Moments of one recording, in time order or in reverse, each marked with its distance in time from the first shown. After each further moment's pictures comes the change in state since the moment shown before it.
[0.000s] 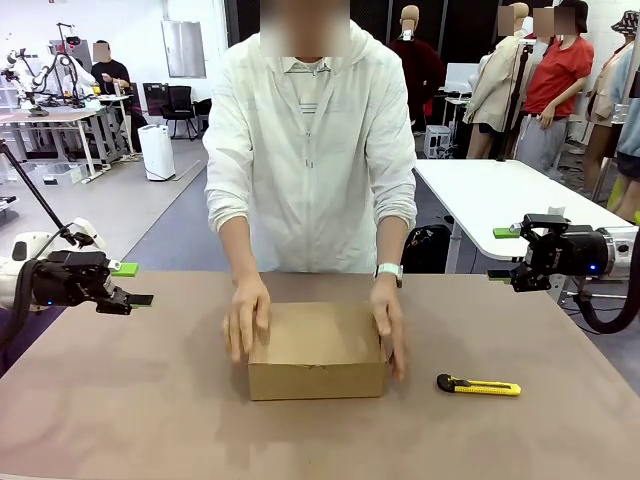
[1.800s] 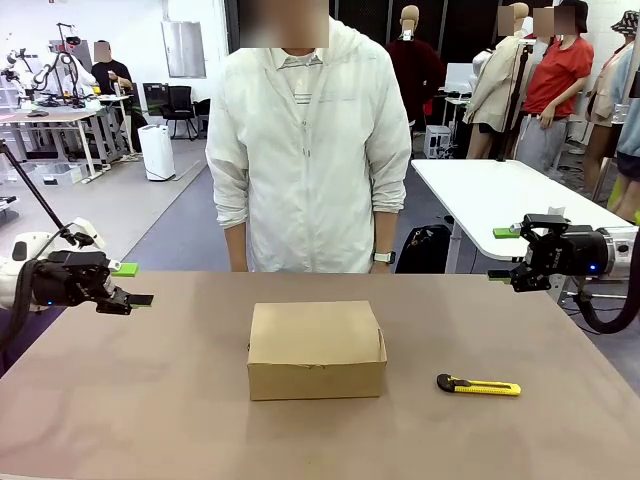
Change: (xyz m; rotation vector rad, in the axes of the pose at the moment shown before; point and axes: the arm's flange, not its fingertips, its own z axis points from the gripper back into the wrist) left arm 0.000 0.000 0.000 0.000 0.000 0.000; right arm 0.000 0.000 0.000 0.000 0.000 0.000
